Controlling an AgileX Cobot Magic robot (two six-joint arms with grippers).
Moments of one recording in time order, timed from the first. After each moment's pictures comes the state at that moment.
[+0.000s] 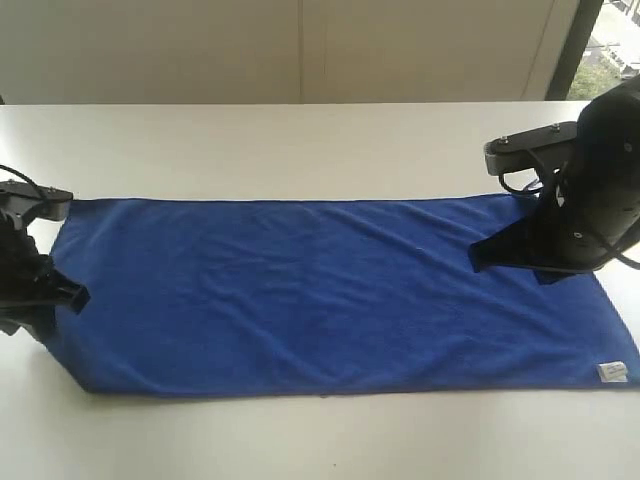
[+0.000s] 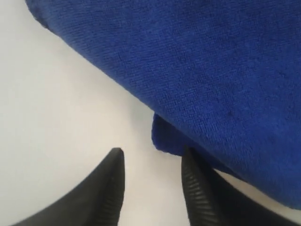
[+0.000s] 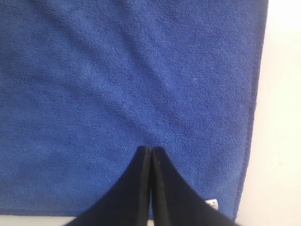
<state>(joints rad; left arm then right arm) -0.15 1.70 -0.93 0.02 0.83 0.12 0.18 1.56 -0.93 -0.29 0.76 0.32</state>
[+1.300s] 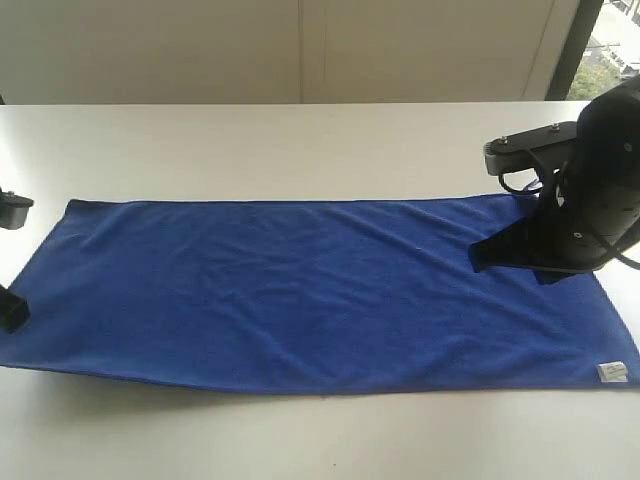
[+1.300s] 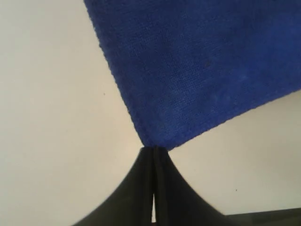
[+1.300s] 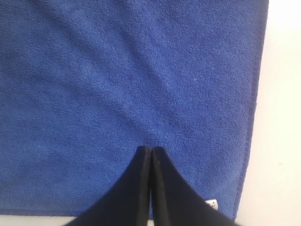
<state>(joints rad) -0.15 1.54 -0.94 0.08 1.21 0.13 0.18 1.56 -0.93 -0.29 0.76 0.31</state>
